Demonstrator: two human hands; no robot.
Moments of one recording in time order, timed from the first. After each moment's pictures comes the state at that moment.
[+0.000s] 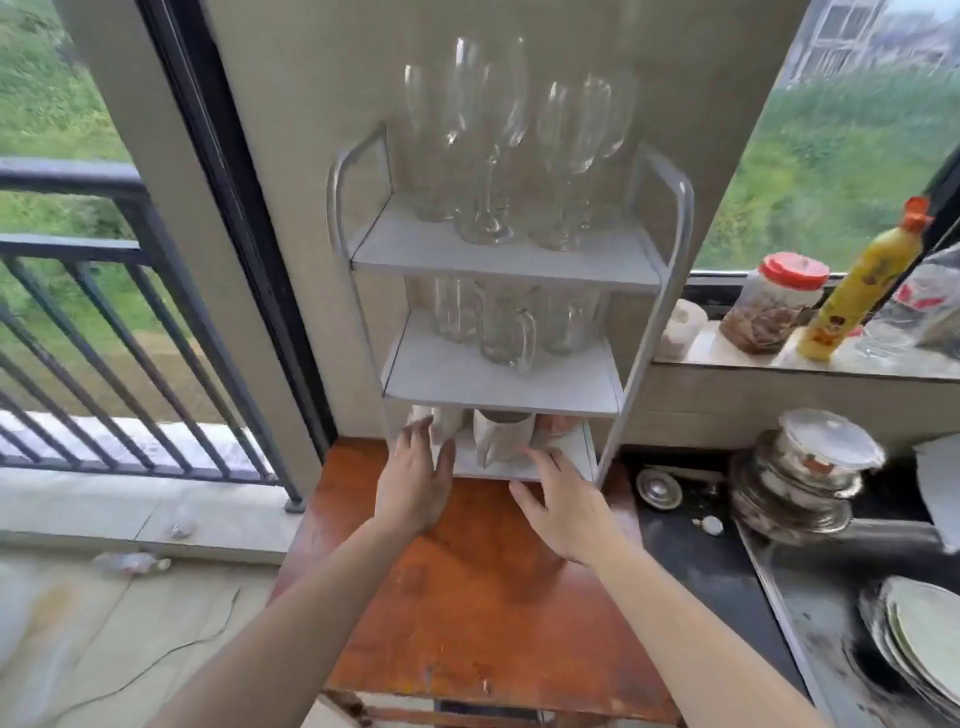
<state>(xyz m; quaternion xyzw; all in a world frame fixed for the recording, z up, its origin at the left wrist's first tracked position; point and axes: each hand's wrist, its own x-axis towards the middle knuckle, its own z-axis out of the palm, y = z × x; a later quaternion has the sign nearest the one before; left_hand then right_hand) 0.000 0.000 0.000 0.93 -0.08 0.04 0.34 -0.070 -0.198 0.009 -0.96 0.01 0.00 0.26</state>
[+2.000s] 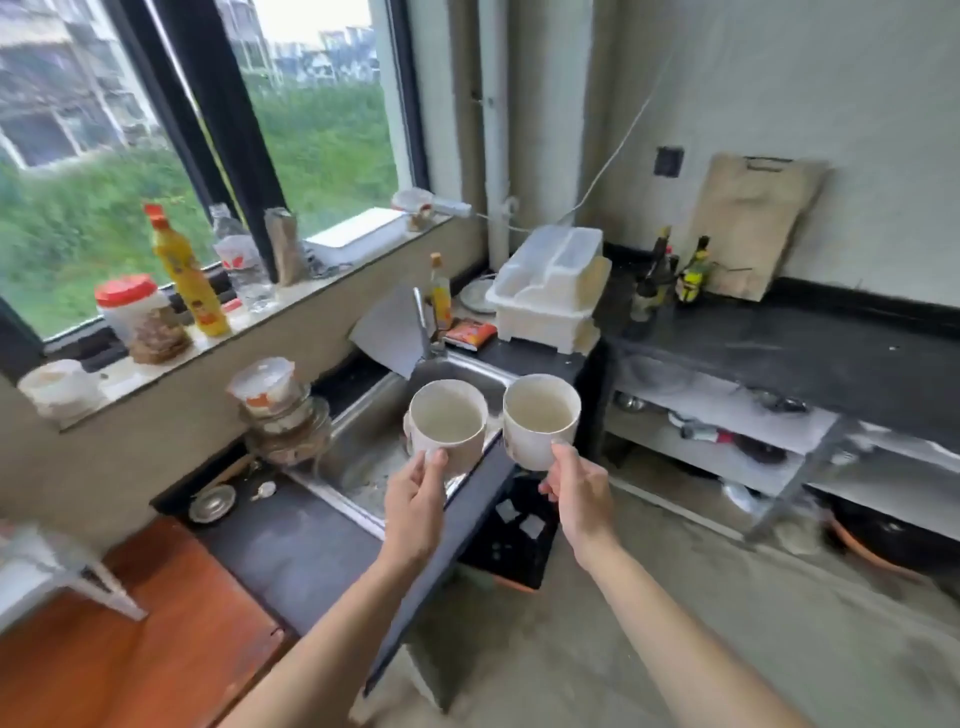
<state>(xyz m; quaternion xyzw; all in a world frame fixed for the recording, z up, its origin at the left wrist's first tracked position) -0.456 -0.369 0.060 0.64 -0.41 -0.27 0.59 -0.621 -0.438 0.044 -0.48 0.52 -0.47 0.52</state>
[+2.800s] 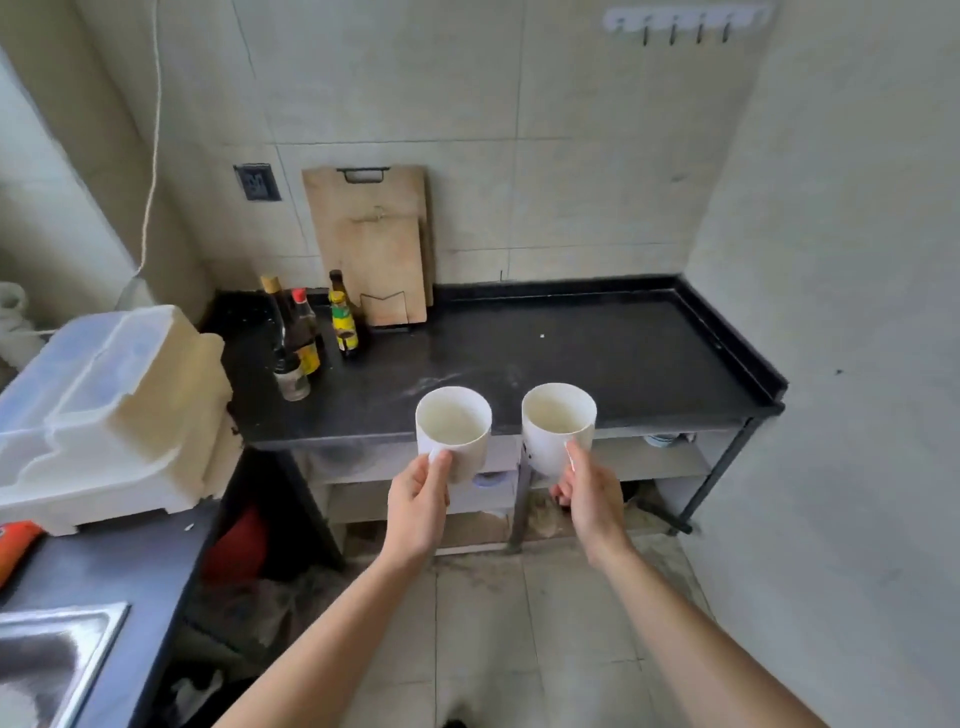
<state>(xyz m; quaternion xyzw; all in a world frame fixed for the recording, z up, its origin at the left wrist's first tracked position) -0.883 -0.792 0.022 0.49 -0.58 -0.49 0.44 -1.071 -0.743 0.012 -0.25 0.69 -0.58 0.34</state>
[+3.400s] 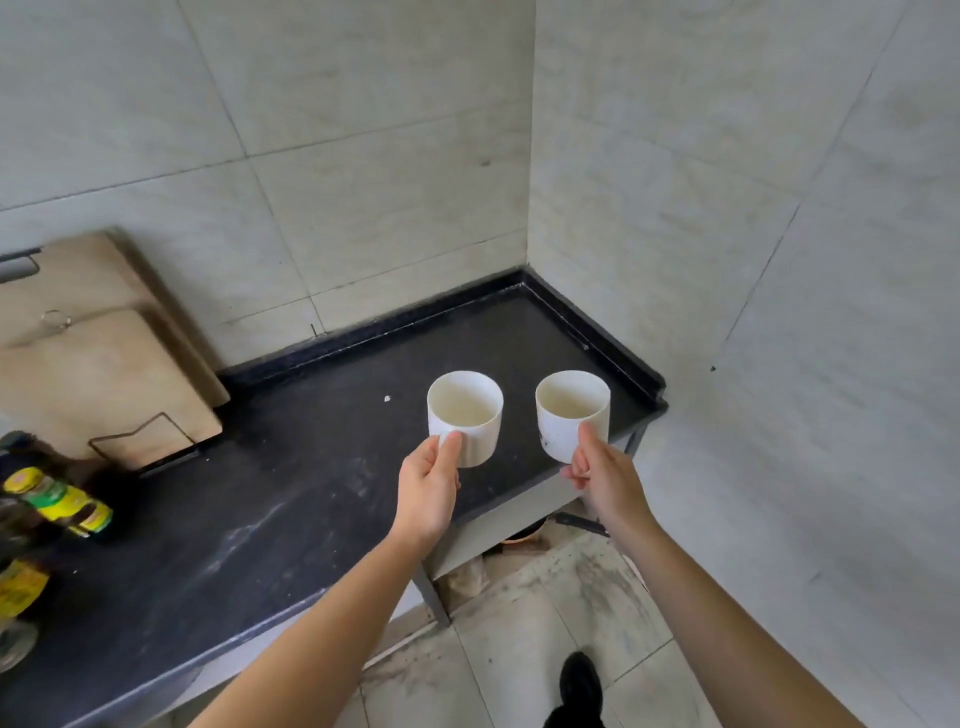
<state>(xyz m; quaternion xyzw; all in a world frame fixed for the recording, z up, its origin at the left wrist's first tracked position) -1.220 -0.999 0.001 0.39 -0.67 -0.57 0.28 -1.386 -0.862 -0.015 -0.13 0.72 -0.60 0.31</state>
